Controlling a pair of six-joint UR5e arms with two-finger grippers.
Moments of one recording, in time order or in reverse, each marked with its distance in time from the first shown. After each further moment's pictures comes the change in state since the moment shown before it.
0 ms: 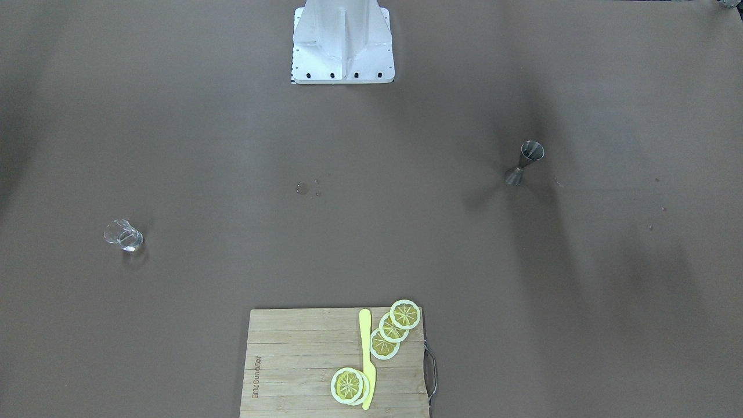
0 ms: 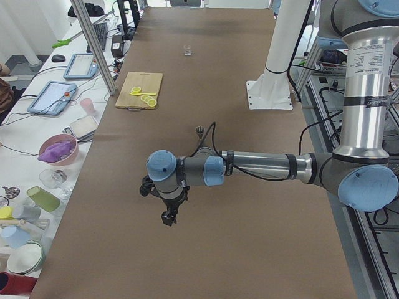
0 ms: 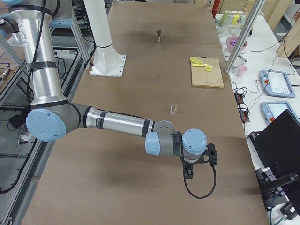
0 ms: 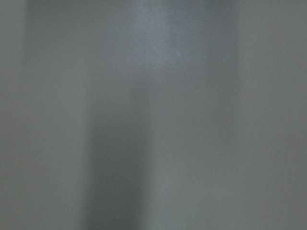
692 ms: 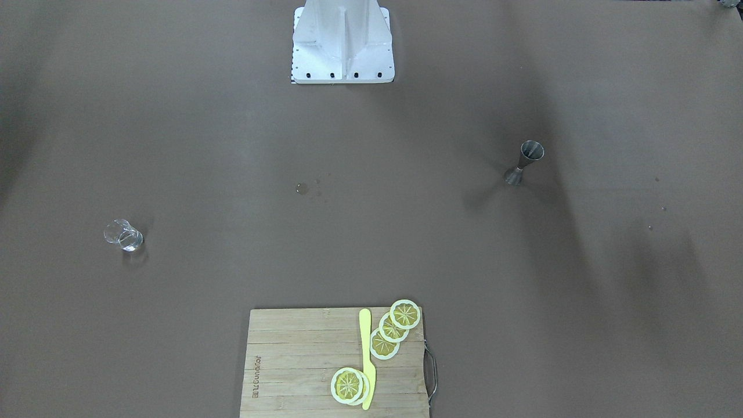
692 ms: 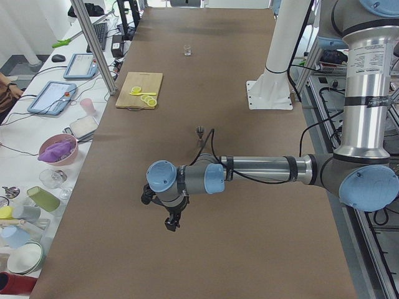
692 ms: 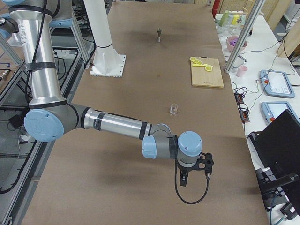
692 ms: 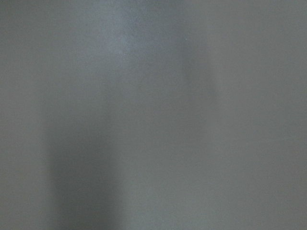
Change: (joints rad) left arm -0.008 0.001 0.062 -0.011 -0.023 -0.037; right arm -0.010 -0.073 -0.001 0.104 -0.088 0.095
